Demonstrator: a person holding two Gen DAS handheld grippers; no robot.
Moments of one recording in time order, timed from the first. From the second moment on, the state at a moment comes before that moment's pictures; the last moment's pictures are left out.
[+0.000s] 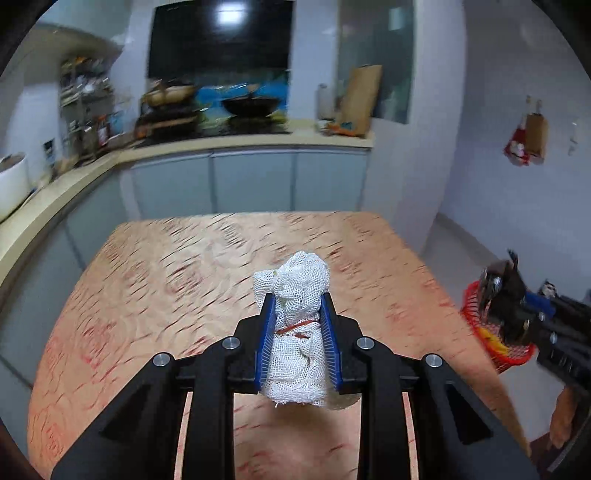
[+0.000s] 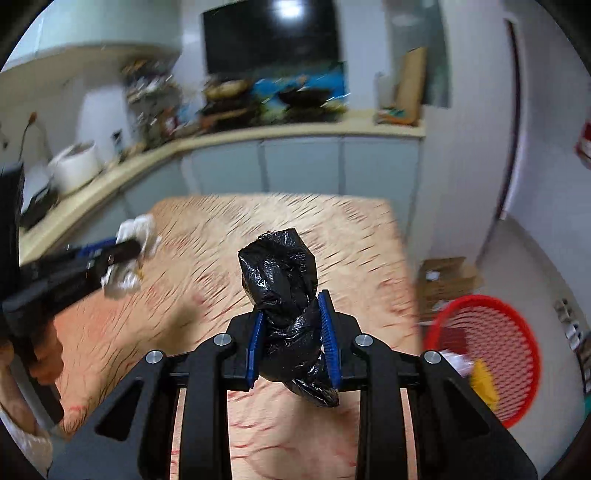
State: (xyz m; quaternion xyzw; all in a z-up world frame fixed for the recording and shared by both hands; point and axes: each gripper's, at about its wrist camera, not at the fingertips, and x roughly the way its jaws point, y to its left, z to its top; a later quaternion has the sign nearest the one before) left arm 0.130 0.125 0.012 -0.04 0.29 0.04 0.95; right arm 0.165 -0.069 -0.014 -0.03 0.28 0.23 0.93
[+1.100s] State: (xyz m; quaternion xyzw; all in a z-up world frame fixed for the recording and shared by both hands) left arm 0.265 -0.134 -0.050 0.02 0.39 -0.22 0.89; right arm 0.221 -0.256 -0.092 0.09 0.39 0.06 0.91
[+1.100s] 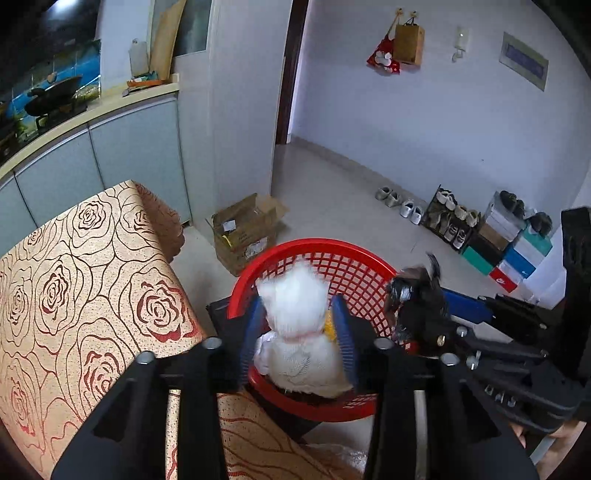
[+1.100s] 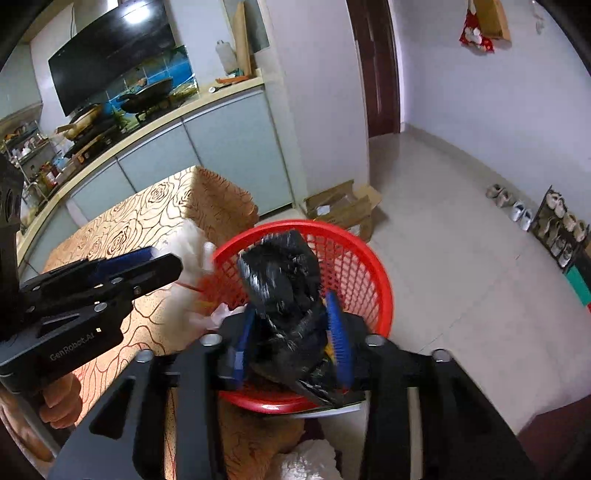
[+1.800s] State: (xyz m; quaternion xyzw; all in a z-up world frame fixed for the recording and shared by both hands) left arm 0.201 -0.072 -0.006 0.01 0.32 -0.15 0.93; right arm 0.168 -0.238 -0.063 0.10 0.35 0.06 0.93
